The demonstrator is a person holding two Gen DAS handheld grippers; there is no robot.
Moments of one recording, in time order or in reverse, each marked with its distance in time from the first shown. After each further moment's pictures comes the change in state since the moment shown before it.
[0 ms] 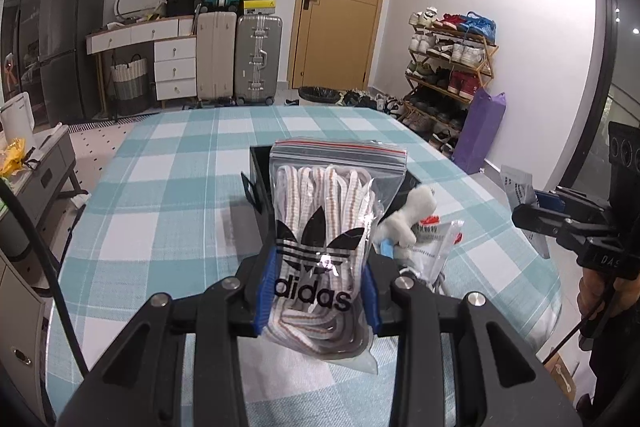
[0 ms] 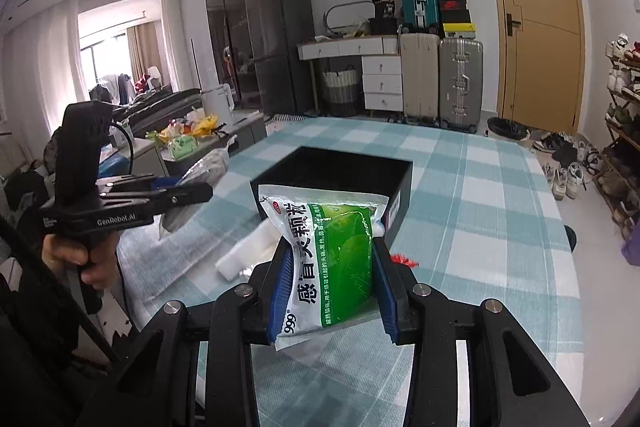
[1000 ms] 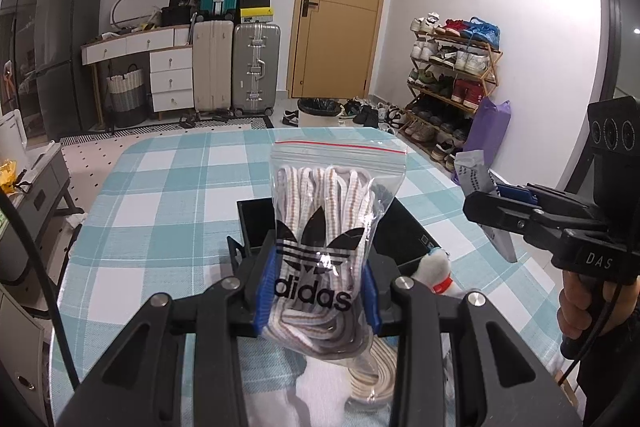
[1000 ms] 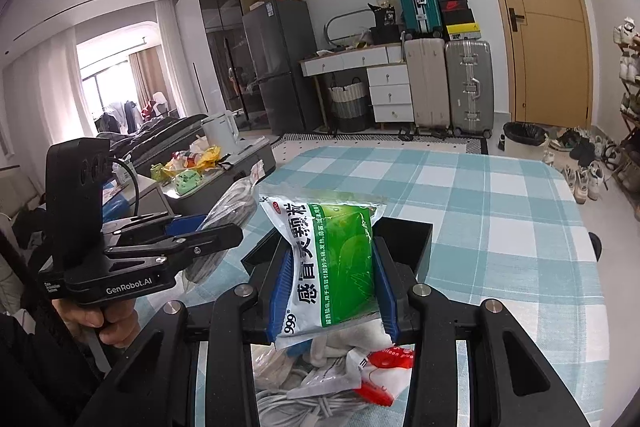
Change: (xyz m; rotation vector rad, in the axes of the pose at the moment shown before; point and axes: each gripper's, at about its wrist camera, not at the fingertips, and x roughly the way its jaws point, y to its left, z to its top) left arm 0.047 0.000 0.052 0.005 -0.013 0.005; right arm 0.058 -0.014 0.072 0.072 -0.034 0.064
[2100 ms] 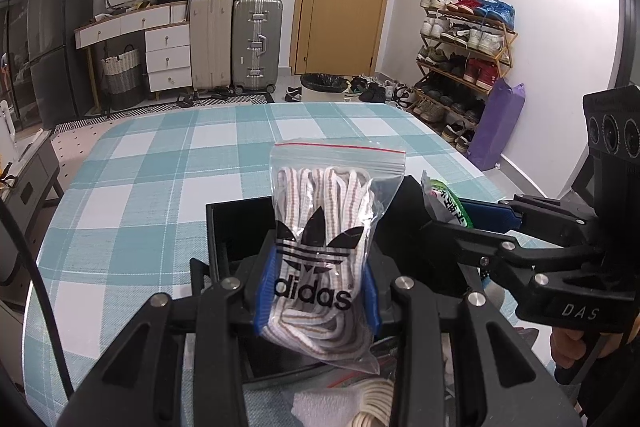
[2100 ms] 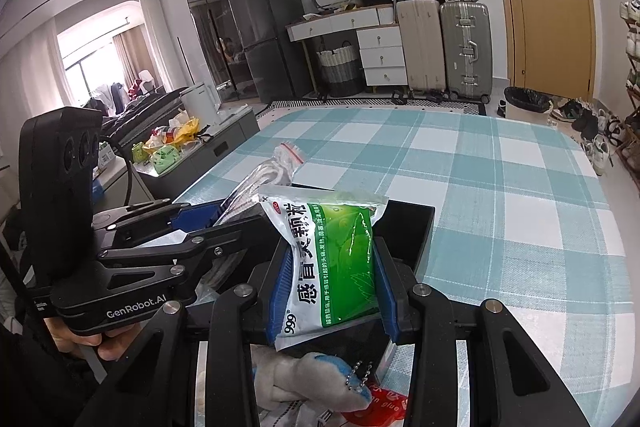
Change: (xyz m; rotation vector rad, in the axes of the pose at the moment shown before) left arm 0.078 -0.001 0.007 -0.003 0.085 0.015; right arm 0.093 -0.038 -0.003 0.031 0.134 -0.022
